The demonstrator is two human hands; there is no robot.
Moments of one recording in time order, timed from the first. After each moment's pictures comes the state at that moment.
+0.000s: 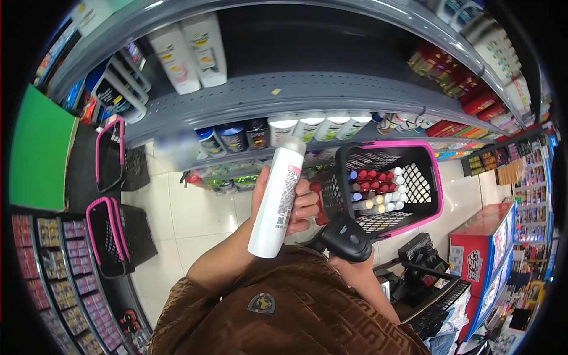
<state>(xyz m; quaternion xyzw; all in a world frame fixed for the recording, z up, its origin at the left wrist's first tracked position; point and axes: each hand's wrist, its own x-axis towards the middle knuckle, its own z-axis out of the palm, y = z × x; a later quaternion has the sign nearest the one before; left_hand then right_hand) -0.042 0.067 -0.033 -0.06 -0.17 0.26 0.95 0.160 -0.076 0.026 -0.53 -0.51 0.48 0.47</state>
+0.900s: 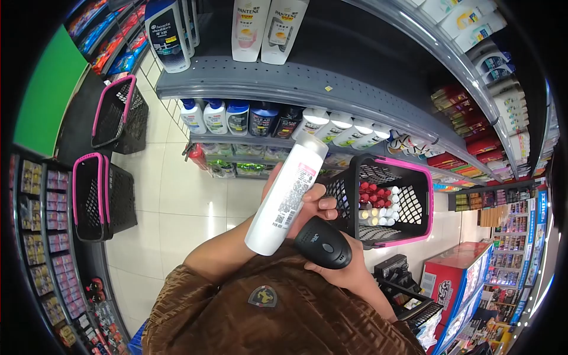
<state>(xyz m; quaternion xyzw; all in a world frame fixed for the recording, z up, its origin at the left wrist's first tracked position) -0.076 0.034 -0.026 -0.03 -0.21 0.38 0.90 0.091 -0.057 0.063 -0.49 -0.73 0.39 0.28</state>
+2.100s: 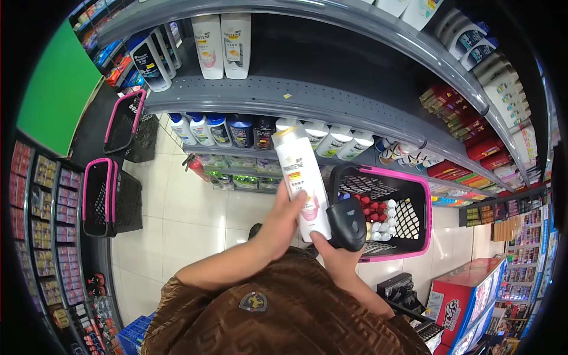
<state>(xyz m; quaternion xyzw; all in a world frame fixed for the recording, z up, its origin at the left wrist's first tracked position) 0.033 0.003 0.029 0.22 0.33 0.58 0.71 0.176 -0.043 0.029 -0.50 -0.46 0.48 0.56</state>
